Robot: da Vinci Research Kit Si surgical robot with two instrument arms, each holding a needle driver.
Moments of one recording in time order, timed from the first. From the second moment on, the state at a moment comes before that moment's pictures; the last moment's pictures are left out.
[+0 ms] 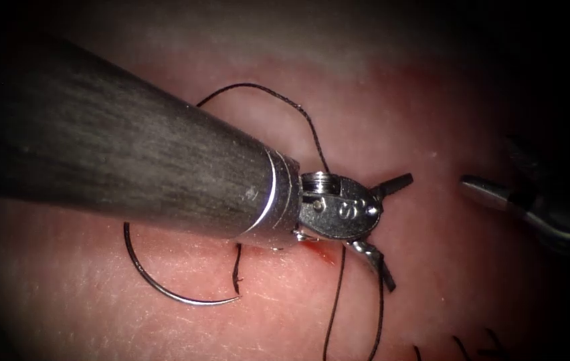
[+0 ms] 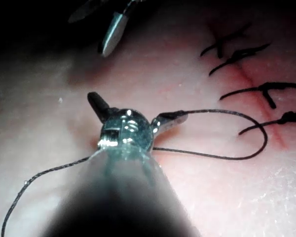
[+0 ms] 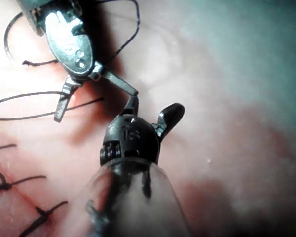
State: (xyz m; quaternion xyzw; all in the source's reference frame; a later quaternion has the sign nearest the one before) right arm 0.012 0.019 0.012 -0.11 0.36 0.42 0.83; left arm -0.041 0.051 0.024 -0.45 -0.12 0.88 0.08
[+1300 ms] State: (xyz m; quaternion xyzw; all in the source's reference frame) right arm 0.016 0.019 0.014 -0.09 0.39 0.40 0.83; left arm -0.015 0.045 0.015 -0.41 -0.04 0.91 0.05
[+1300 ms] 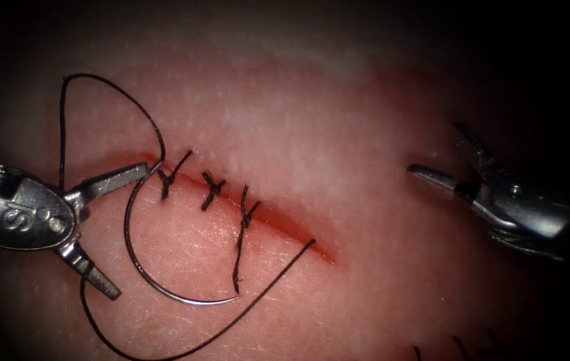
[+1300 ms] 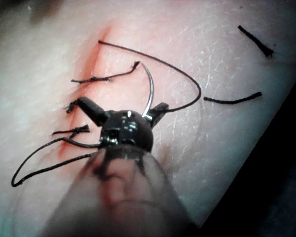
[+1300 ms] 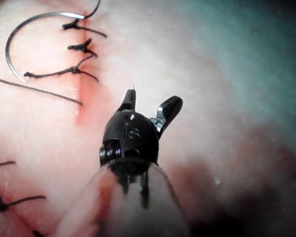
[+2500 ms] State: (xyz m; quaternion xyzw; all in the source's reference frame) right arm 0.017 0.017 0.015 -0.08 0.40 0.39 0.83; left arm -0.004 0.037 0.025 -0.49 0.01 0.87 0.09
